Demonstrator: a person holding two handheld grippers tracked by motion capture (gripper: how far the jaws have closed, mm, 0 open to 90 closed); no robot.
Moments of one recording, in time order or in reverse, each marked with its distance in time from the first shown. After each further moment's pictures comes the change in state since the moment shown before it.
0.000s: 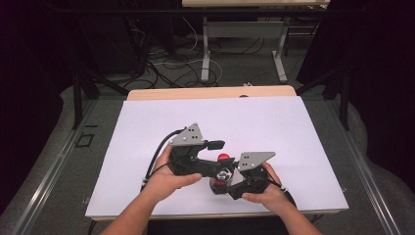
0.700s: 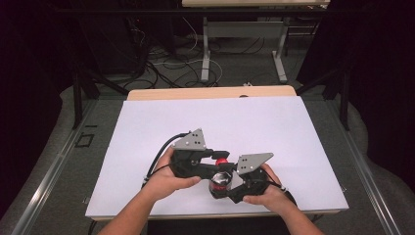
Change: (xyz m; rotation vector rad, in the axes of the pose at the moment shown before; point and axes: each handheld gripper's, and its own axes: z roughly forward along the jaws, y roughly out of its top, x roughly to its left) left arm -0.005 -0.009 0.015 0.028 0.097 0.007; right arm 0.003 0.000 0.002 0.038 0.010 -0.028
